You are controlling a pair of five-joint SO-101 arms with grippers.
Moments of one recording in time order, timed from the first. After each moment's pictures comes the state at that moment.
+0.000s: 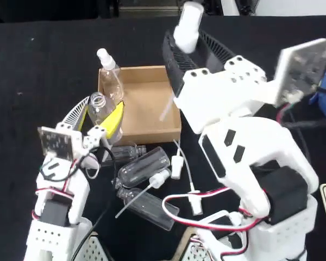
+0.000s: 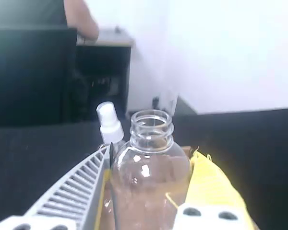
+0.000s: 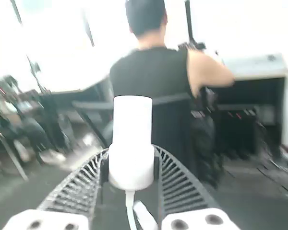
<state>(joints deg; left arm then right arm) 7.6 -97.5 87.7 14.7 2.1 -24.5 -44.9 -1.5 51.8 -13.7</state>
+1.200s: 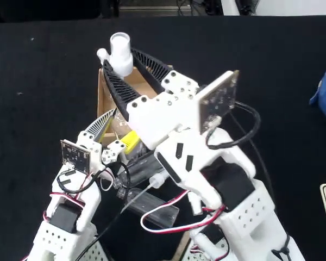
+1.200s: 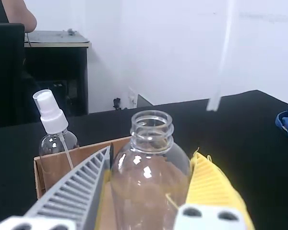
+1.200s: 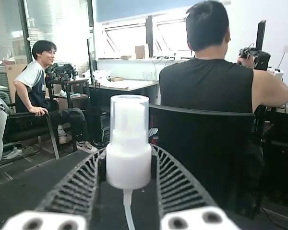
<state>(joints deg) 17.2 -103.6 95.1 14.0 2.0 -38.0 -51.5 27.4 26.0 -3.5</state>
